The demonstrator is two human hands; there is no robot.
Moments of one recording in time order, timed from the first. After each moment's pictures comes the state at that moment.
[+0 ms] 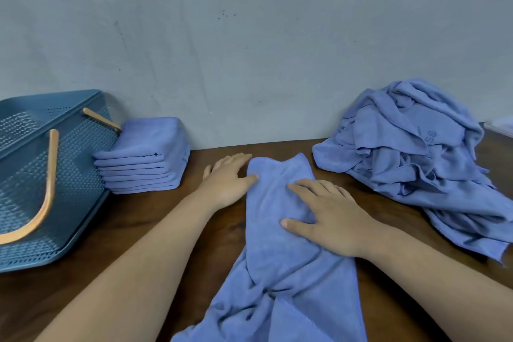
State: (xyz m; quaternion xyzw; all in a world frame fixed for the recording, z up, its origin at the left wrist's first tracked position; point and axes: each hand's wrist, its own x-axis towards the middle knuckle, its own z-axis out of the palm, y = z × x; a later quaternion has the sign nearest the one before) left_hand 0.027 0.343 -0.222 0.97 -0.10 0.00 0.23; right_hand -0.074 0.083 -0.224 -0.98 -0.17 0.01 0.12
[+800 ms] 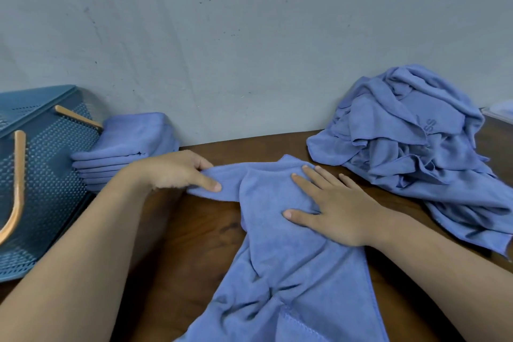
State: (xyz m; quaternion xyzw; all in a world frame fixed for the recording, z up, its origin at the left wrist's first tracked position) left_hand 0.024 0.401 -0.162 0.91 -0.13 -0.24 0.32; right_hand -0.057 0.063 -0.224 -0.98 -0.14 0.08 0.08
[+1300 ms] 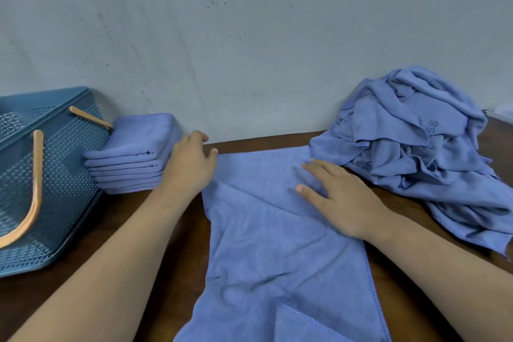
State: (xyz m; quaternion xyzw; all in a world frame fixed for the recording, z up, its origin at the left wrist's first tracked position) left_hand 0.041 0.384 -0.210 0.95 0.00 0.19 0.27; right_hand -0.049 0.057 -0.235 -0.97 -0.11 -0.07 0.21
